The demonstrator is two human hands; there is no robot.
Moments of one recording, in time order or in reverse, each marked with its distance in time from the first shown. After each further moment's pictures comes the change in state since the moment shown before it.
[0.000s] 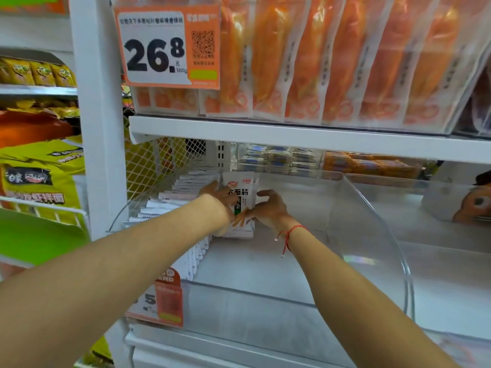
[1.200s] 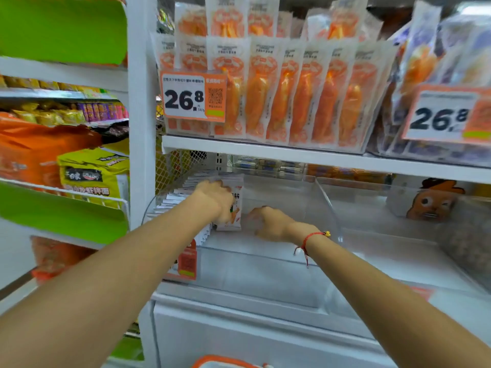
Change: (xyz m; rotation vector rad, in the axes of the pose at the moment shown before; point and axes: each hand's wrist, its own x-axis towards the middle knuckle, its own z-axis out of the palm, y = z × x) left_hand -0.079 0.001 -0.027 -0.279 0.125 -0.091; right_hand -0.119 -0.020 -0.054 -0.828 -0.316 -0.345
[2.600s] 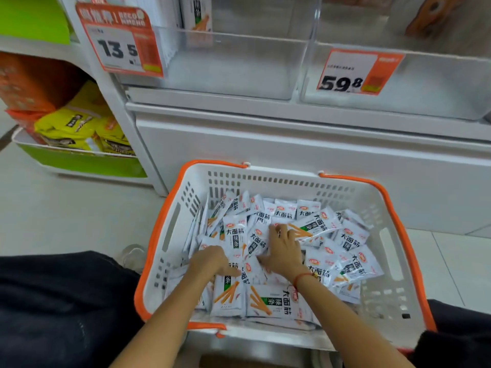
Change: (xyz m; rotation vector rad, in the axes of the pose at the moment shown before) left_hand -0.222 0.258 0.278 -0.672 -0.916 -0.087; right_hand -0.275 0.064 0.346 -0.020 -0.170 0.444
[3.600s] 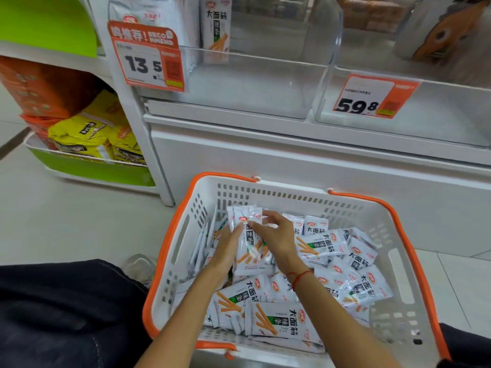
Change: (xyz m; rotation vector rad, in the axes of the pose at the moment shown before) left_hand 0.001 0.014 -0.014 -1.473 0.271 0.392; right_hand 0.022 -0.056 -0.050 1.197 0.264 0.188
